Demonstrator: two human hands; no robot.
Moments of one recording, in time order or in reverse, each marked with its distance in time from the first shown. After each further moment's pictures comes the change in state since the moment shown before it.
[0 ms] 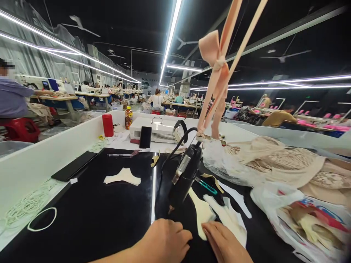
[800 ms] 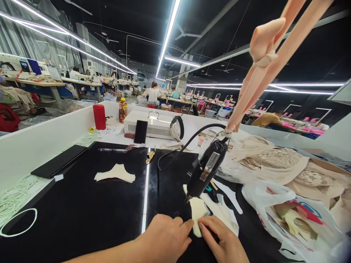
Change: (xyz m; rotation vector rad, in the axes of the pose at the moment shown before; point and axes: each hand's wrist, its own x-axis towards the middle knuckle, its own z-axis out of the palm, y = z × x) left_hand 0.012 0.004 0.003 -0.012 0.085 0.074; right_hand 0.018 -0.023 -0.018 0.371 0.027 0.325
